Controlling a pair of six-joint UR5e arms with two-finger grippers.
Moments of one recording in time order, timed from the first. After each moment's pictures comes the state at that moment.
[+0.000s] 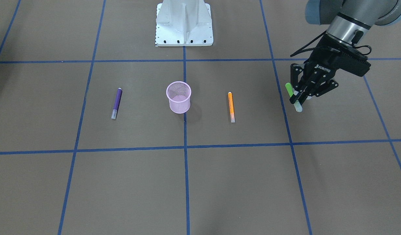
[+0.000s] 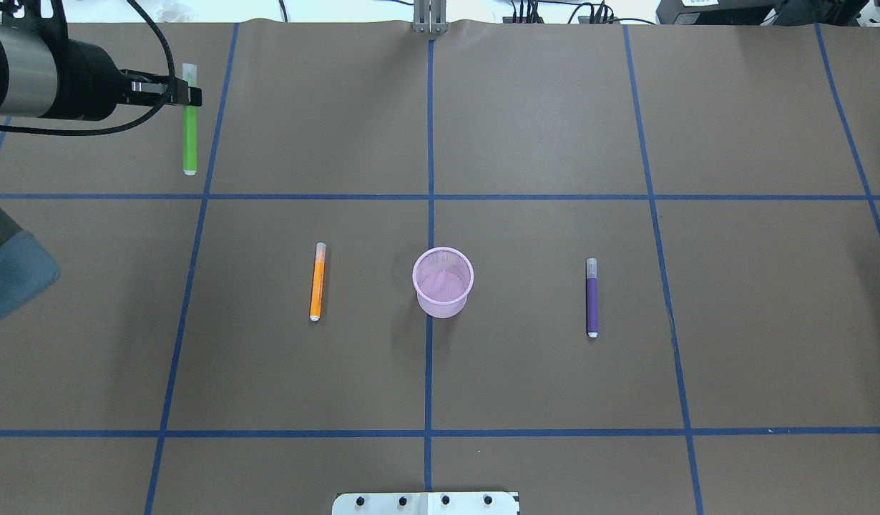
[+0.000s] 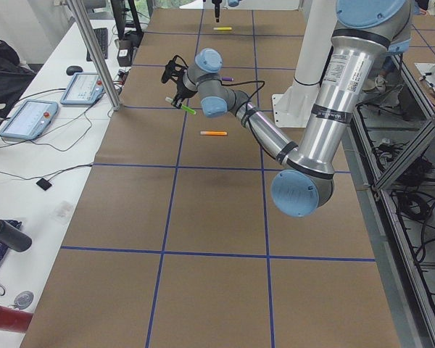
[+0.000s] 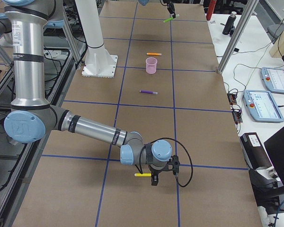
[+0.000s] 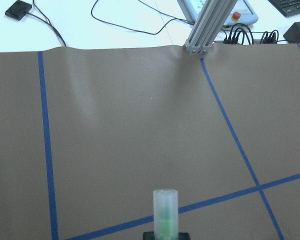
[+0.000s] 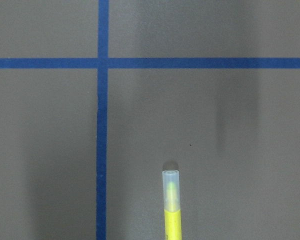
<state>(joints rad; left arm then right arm) -0.95 -1.88 -1.95 -2.11 -1.91 -0.96 1.46 -1.60 1.27 -1.17 2.33 0.14</state>
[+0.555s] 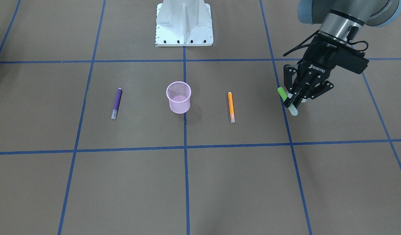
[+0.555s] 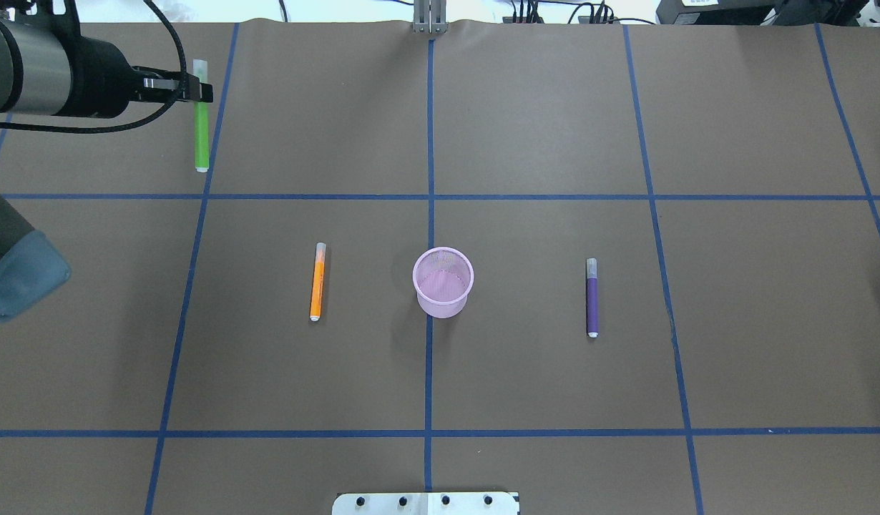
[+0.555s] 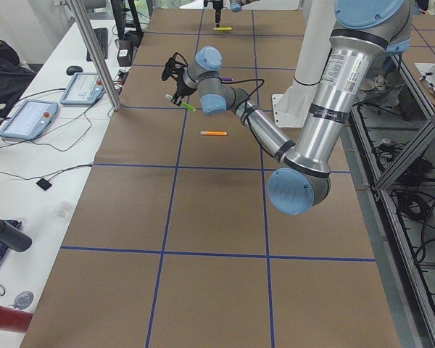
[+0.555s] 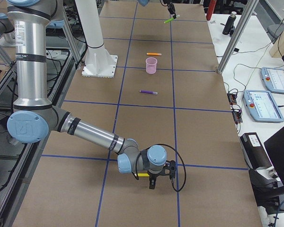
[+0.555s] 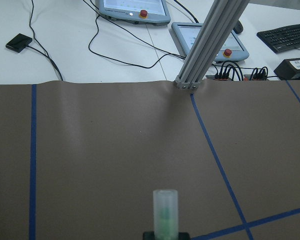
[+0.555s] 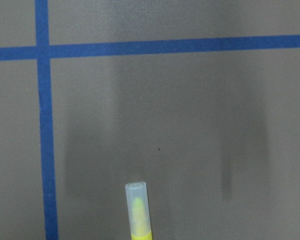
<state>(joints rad) -0.94 -1.90 -1.95 -2.11 -1.91 -0.97 1.40 -1.60 1.18 -0.99 2.31 0.30</state>
